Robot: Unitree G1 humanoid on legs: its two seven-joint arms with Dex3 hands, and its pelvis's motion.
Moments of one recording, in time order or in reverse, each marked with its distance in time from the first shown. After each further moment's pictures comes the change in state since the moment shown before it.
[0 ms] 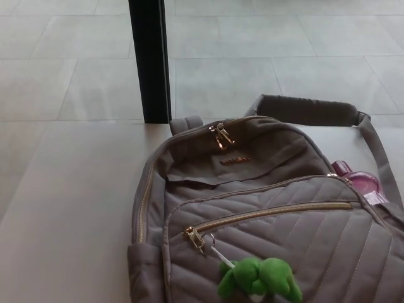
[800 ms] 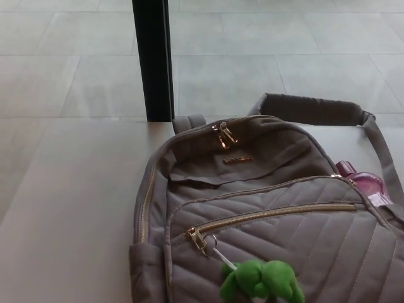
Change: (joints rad) left_arm -0.019 -0.006 0.027 0.041 0.001 -0.035 0.031; right_arm -0.293 -0.010 -0.216 -0.601 0.212 0.006 0.101
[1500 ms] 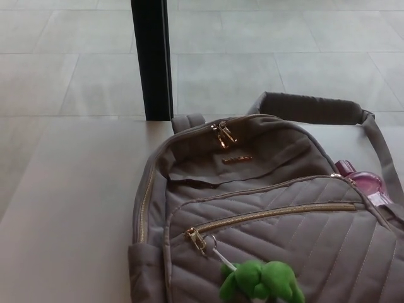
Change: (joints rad) left_arm -0.010 -0.001 0.000 0.001 0.001 0.000 0.000; right_arm -0.108 0.020 0.372 -0.651 -0.009 0.145 0.052
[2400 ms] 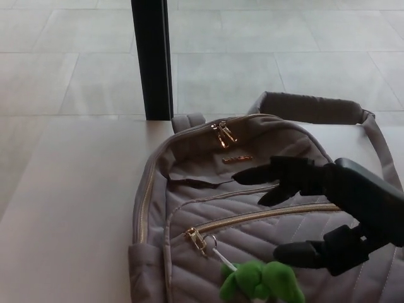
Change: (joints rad) left_arm 0.003 0.005 0.011 0.026 0.000 -0.048 0.012; right_arm -0.064 -0.002 0.495 -0.317 -0.193 0.197 0.213
